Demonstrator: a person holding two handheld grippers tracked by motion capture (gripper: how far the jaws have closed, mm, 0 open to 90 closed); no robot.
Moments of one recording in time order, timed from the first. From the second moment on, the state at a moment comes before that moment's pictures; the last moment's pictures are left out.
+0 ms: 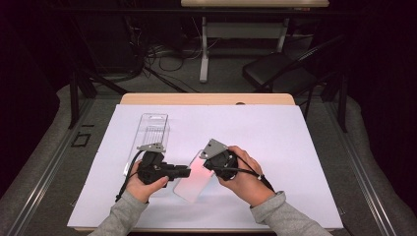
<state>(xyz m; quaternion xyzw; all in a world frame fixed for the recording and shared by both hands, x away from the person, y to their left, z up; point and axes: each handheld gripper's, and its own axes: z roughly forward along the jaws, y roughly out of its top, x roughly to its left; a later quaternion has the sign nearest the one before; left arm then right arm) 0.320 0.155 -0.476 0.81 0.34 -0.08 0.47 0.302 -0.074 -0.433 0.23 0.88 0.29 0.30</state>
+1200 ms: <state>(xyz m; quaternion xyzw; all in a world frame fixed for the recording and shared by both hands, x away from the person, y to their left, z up) 0.320 0.156 -0.477 0.80 0.35 -0.09 0.47 0.301 -0.073 -0.435 0.23 0.88 0.30 0.30</state>
